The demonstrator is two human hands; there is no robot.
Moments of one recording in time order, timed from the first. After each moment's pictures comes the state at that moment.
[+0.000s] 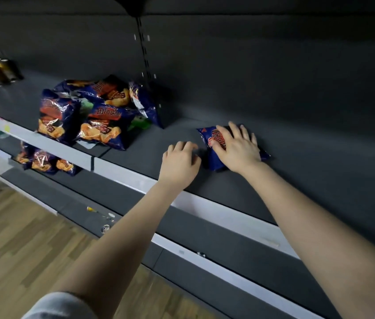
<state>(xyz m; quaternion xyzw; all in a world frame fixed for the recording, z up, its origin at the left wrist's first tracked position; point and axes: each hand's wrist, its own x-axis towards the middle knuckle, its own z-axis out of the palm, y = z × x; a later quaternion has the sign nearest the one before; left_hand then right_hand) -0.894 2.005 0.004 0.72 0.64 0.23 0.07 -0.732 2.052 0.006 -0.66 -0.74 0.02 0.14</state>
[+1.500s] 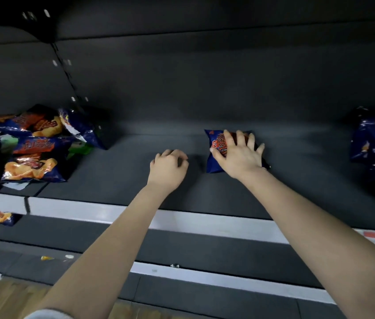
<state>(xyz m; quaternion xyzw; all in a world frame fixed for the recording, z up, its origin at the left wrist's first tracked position) -0.815 2.008 0.018 0.78 0.56 0.22 0.16 -0.626 1.994 0.011 -0.81 -0.58 0.00 0.11</state>
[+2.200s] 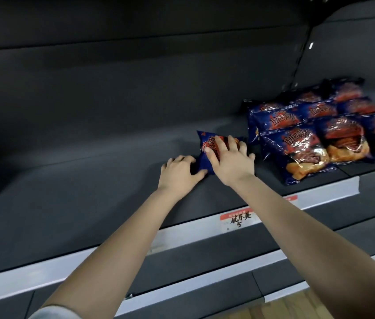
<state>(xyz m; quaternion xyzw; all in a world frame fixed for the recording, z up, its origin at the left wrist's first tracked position) -0.644 1.970 0.008 0.91 0.36 0.13 0.15 -0.512 1.894 0.008 -0.89 -0.43 -0.04 0.13</state>
